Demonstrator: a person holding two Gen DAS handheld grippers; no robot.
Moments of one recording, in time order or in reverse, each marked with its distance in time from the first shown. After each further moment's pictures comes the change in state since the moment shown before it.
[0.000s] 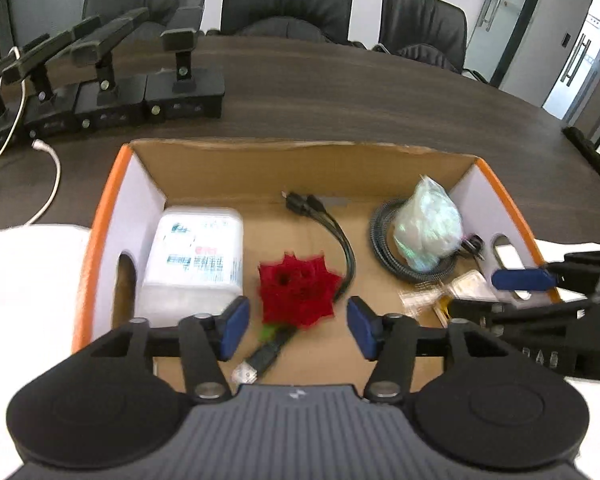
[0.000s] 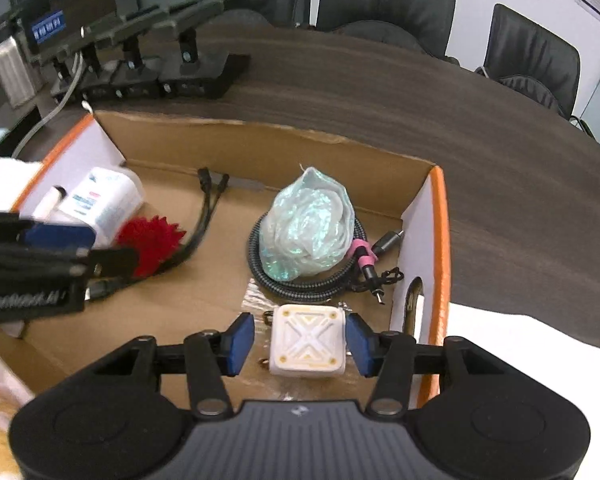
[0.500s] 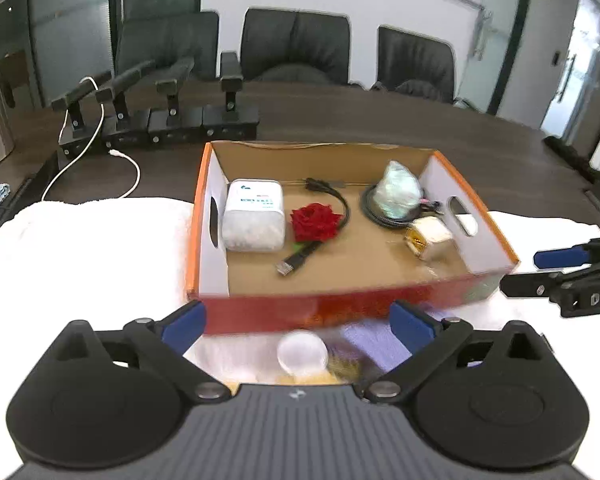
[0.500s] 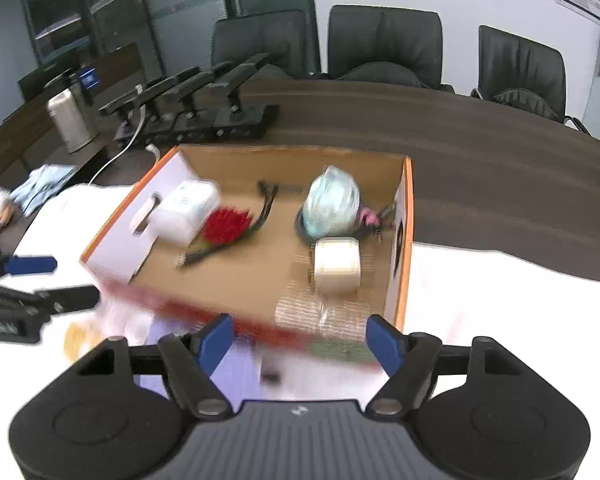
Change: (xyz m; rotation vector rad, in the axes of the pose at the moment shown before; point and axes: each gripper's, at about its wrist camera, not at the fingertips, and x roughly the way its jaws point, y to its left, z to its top) left arm -0.132 0.003 -0.106 0.032 -0.175 0.040; right arm -0.120 -0.003 -0.112 0.028 -0.154 0.103
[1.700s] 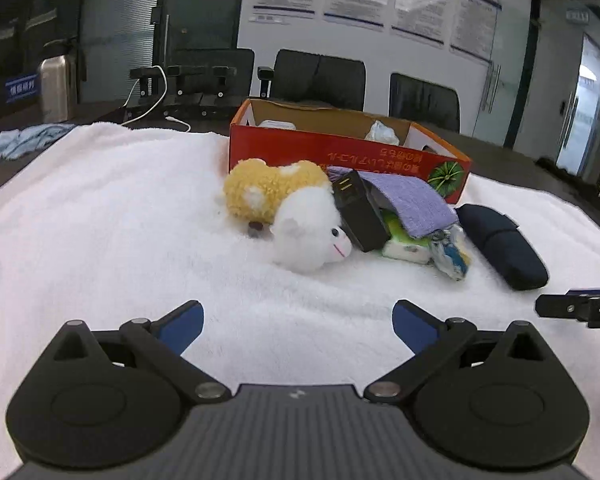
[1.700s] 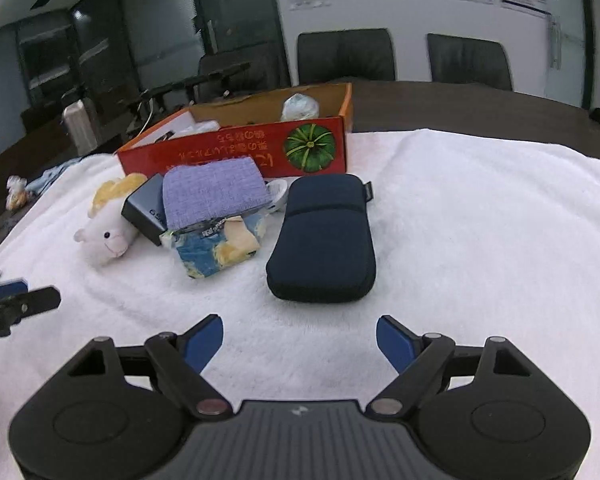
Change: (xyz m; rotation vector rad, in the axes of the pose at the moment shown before) left arm -0.078 -0.022 -0.213 -0.081 -0.208 0.059; right arm -0.061 0.010 -0.226 0.143 -0.200 -0.056
